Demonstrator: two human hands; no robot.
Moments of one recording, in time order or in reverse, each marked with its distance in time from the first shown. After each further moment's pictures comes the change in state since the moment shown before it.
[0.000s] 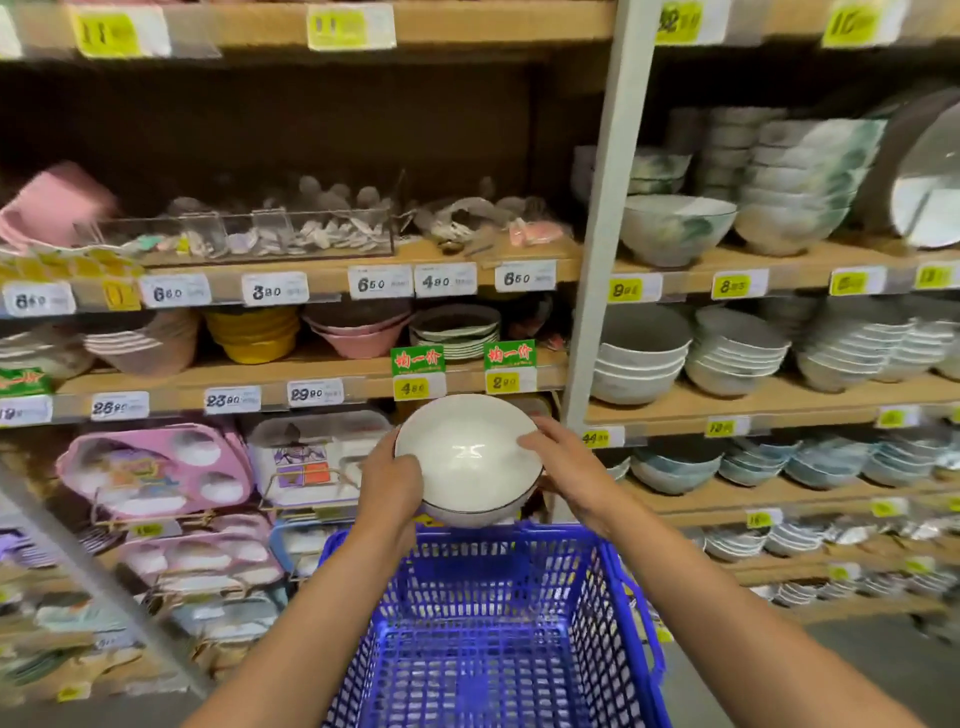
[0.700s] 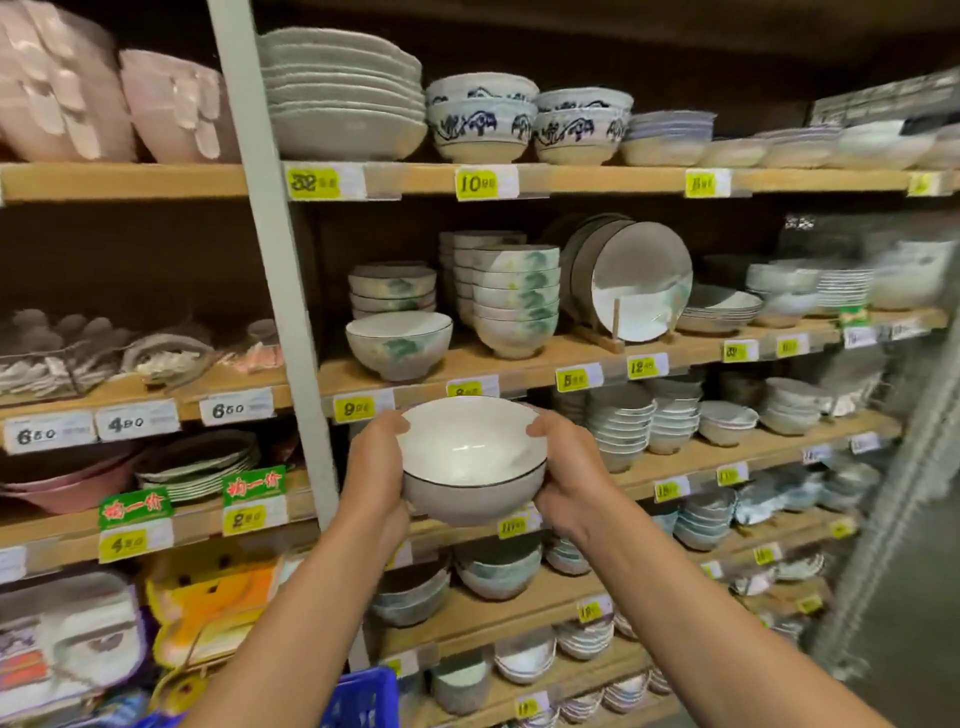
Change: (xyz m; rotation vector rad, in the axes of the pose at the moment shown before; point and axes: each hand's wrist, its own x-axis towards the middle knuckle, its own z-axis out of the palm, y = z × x) left_hand -0.084 0.102 0.316 -0.364 -0.178 -0.018; right_hand -0.056 -0.105 -0.290 0.593 0.395 -0.046
